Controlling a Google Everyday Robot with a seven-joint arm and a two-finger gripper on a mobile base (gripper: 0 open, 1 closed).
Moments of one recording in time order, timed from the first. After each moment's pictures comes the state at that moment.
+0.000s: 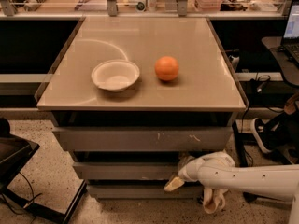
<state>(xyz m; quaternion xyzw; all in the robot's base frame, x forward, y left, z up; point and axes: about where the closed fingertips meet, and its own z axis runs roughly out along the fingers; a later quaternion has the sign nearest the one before) 0.542 -0.109 0.407 -0.54 0.77 0.07 0.33</state>
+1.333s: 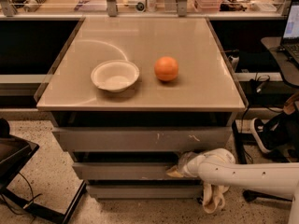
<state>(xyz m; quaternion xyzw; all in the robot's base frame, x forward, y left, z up) 0.566 -0.114 0.416 -0.53 0.77 0.05 0.34</state>
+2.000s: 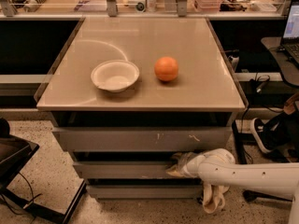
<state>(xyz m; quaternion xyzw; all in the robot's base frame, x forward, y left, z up) 0.566 -0.114 0.416 -0.53 0.77 0.05 0.34</state>
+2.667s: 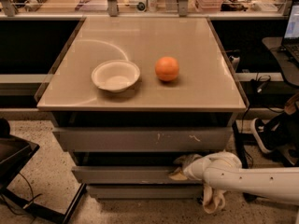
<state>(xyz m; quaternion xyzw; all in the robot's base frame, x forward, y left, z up) 0.557 -0.131 0.421 -0.52 0.77 0.05 0.35</state>
